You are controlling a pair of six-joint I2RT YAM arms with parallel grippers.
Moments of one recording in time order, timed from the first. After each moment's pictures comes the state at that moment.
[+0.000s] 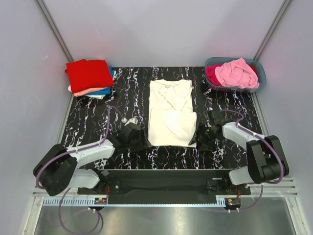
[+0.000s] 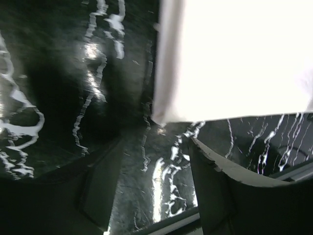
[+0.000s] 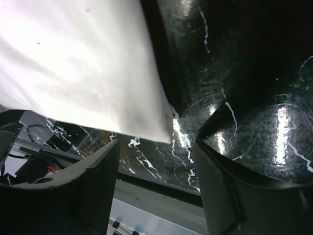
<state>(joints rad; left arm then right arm) -0.75 1.27 0.51 -0.14 -0.03 -0.92 0.26 1.41 0.69 -0.54 -0.37 0.67</state>
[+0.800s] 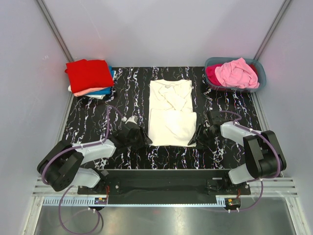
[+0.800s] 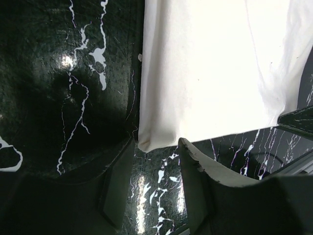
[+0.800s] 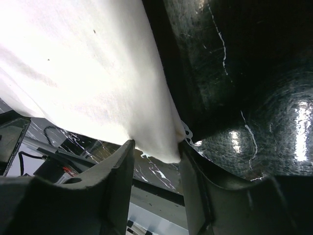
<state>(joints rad) -0.69 1.34 0.45 0.09 0.03 -0.94 0.26 1.48 0.67 -0.44 -0.41 0.73</state>
